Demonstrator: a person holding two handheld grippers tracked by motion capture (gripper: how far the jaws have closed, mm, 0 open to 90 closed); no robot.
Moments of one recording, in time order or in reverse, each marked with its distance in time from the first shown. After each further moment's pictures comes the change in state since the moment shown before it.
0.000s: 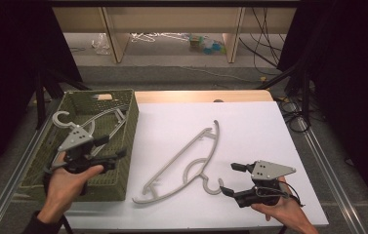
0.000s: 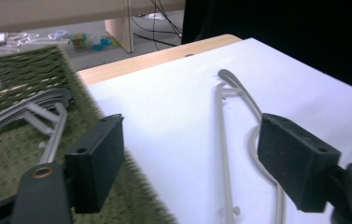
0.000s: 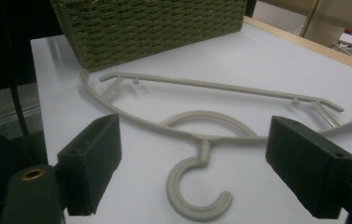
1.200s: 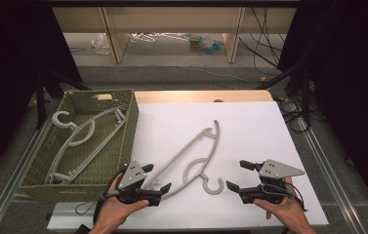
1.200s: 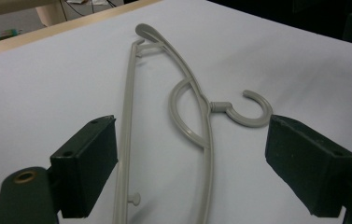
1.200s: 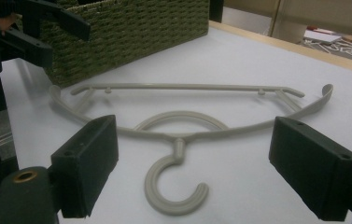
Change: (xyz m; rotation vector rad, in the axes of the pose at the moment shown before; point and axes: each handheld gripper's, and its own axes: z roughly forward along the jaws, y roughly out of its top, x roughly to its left) left arm -0.086 -0.067 0.062 0.063 -0.171 0.086; right arm -0.009 -0.012 -0.008 -0.058 -0.090 0.090
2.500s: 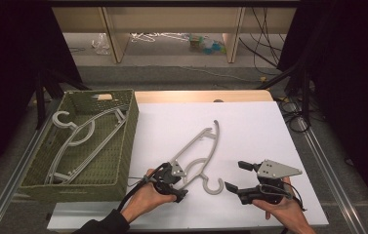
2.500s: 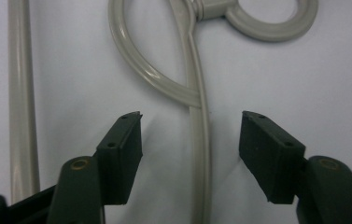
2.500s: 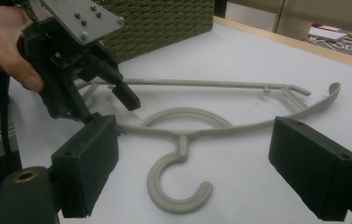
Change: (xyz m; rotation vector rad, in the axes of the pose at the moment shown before) left arm -0.014 0.000 0.100 0.523 -0.084 0.148; right arm 0.002 0.001 0.002 0.028 0.007 -0.012
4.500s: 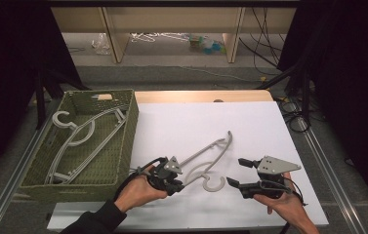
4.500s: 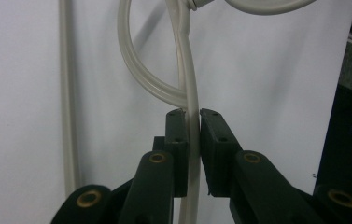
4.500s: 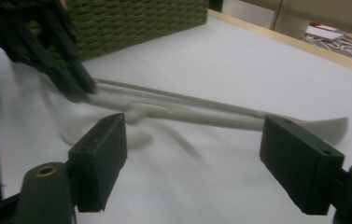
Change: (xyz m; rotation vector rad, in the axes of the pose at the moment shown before) left arm 0.010 0.009 -0.045 -0.030 -0.165 0.063; right arm -0.018 -0.001 0.004 0.031 -0.026 -0.046
